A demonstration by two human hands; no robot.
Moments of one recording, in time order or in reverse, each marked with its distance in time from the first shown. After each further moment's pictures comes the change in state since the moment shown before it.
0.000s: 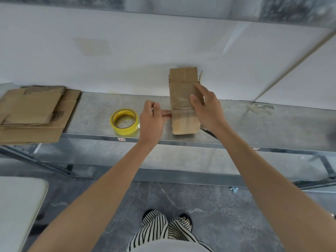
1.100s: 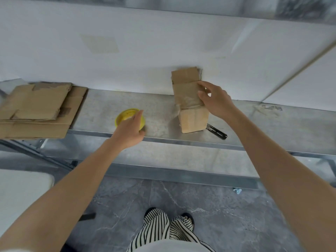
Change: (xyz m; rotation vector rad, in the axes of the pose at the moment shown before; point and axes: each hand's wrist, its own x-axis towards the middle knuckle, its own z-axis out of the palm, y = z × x) left_hand 0.029 -0.044 -0.091 1.152 -0.445 0.106; right_hand 0.033 -0.001 -0.012 -0.207 -0.145 -0.023
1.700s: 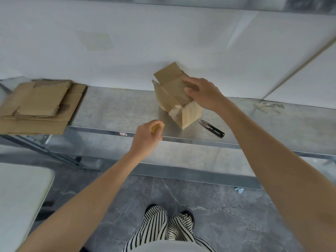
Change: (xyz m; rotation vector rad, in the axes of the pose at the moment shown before) left_hand -0.025 0.076 0.029 -0.681 0.224 -0.082; right_hand 0.017 -0.002 0.001 0.022 -0.146 -0.121
